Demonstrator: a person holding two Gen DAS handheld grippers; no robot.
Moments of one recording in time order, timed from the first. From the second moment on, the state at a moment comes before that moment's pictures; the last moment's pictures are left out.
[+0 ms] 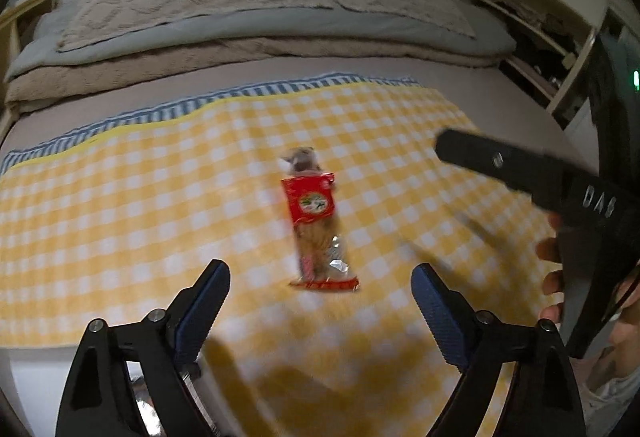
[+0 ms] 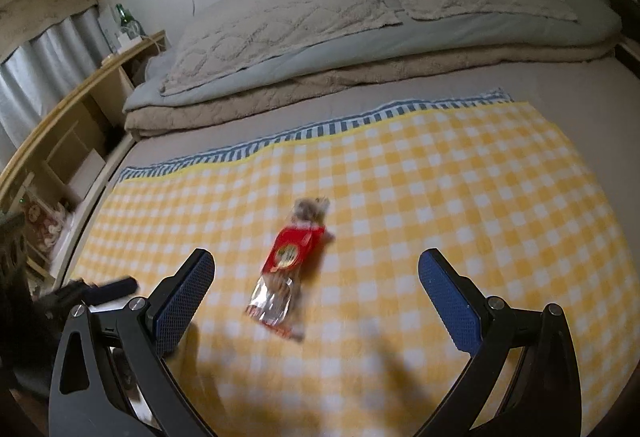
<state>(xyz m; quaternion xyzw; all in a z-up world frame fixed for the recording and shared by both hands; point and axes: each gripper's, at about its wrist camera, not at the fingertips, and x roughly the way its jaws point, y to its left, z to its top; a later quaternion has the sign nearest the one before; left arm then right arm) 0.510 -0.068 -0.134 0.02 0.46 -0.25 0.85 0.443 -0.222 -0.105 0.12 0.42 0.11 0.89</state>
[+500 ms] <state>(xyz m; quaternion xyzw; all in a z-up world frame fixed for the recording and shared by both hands) 0.576 -0.134 -0.225 0.02 0.49 -0.21 0.84 0.532 -0.223 -0.151 0.16 0.49 0.13 0.85</state>
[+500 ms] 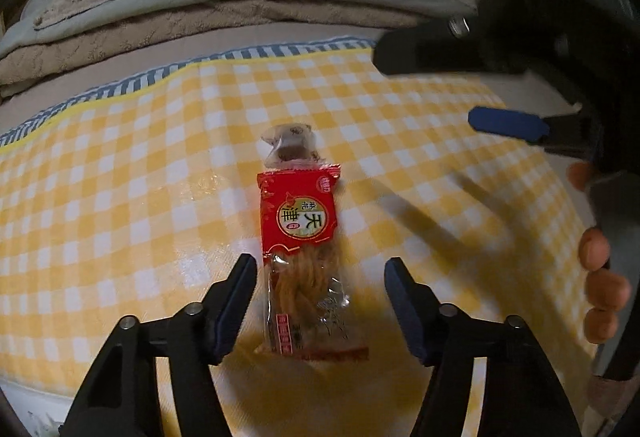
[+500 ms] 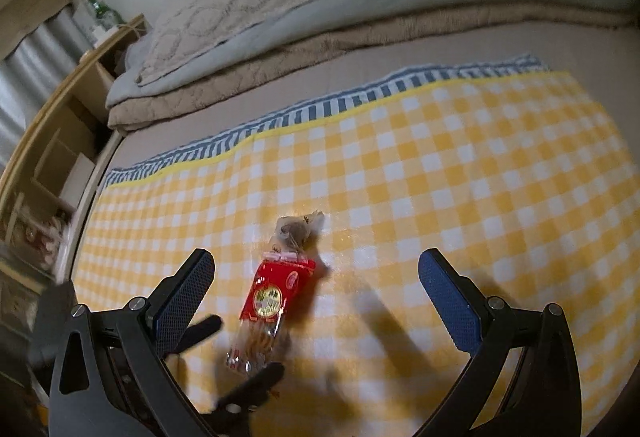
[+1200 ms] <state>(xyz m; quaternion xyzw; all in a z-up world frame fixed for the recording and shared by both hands) 0.585 -0.113 -0.245 0.02 0.53 -0.21 0.82 0.586 -0.165 -0.212 0.20 0.58 0.12 0.78</state>
